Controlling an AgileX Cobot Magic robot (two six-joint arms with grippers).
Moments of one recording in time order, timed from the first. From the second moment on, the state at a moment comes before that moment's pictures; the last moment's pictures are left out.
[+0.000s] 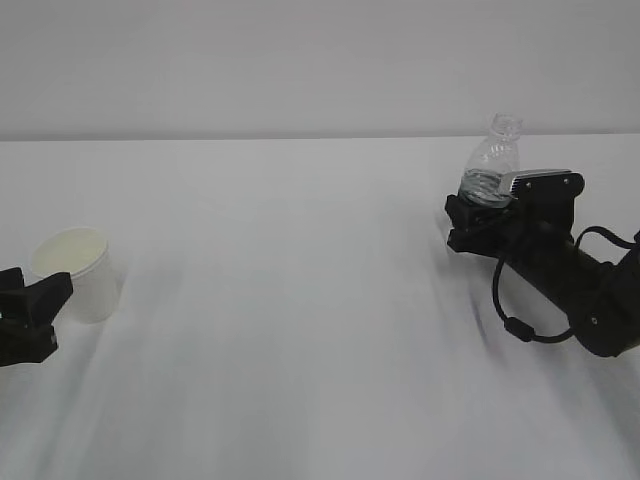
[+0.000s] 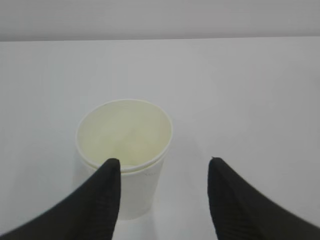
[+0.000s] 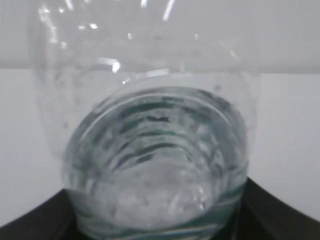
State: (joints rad) left arm -0.23 1.63 -0.13 0.02 -1.14 -0.12; right arm 0.07 2.32 -0.93 -0.26 -1.15 0.12
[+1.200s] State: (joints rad) left arm -0.23 1.63 -0.13 0.03 -1.14 -0.12; right arm 0.07 2.00 -0.61 -0.32 -1.12 -0.04
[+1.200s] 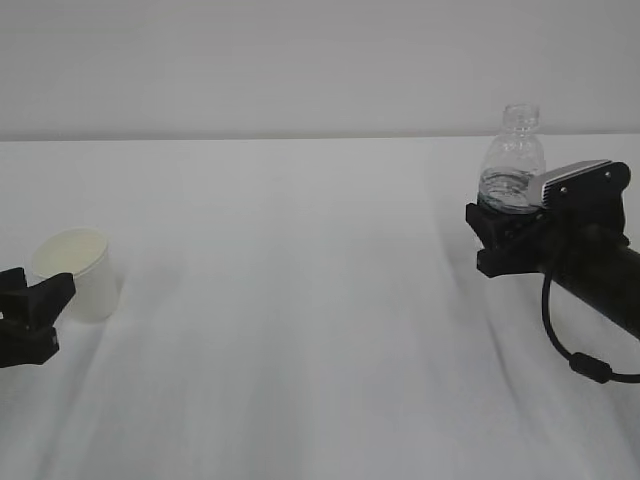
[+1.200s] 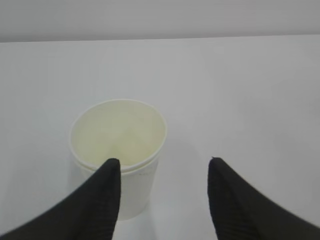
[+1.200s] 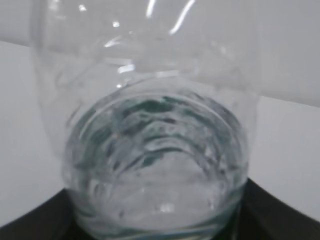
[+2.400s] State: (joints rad) left arm -0.23 1.67 -0.13 0.05 -1.14 -0.12; right arm 0.07 1.77 -0.37 -0.38 -1.12 0.03
